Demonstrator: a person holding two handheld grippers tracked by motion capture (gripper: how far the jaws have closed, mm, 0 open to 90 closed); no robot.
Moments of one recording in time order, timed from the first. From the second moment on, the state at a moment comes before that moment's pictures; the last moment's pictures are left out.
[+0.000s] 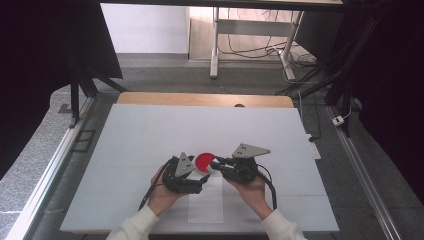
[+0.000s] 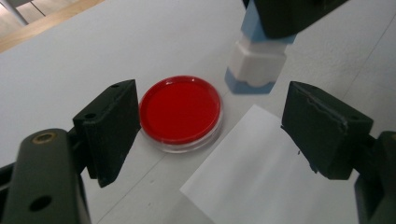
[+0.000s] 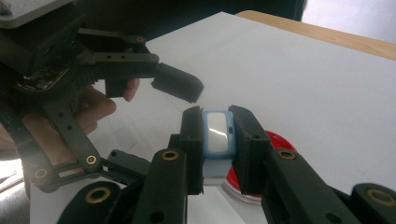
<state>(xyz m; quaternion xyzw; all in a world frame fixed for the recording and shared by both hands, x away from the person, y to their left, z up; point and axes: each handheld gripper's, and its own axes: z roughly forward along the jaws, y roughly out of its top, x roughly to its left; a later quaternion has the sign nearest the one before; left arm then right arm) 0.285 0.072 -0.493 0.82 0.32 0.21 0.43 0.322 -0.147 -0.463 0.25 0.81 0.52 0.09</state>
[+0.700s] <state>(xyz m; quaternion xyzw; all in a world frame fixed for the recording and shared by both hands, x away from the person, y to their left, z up) 0.291 0.058 -0.505 0.83 0.29 0.20 0.42 0.321 -0.143 -0.468 0.25 0.80 0.53 0.10</state>
